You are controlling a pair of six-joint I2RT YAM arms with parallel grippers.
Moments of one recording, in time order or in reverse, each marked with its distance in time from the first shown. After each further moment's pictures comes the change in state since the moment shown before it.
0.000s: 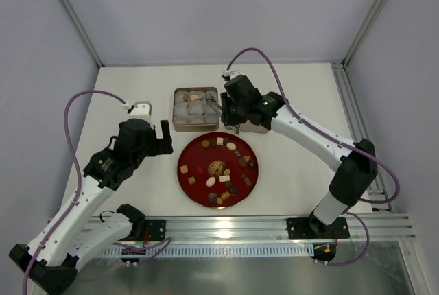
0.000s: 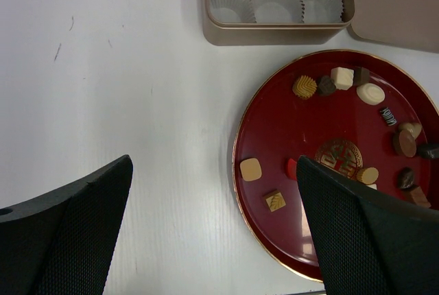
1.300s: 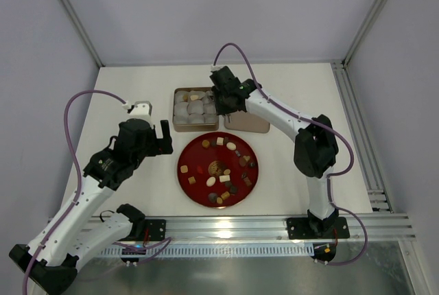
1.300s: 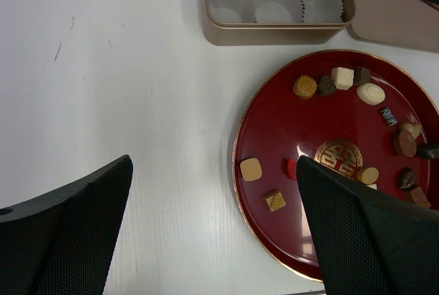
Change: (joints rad) left arm 0.000 -0.001 0.000 -0.001 0.000 0.000; right arm -0.079 0.422 0.317 -0.021 0.032 -0.092
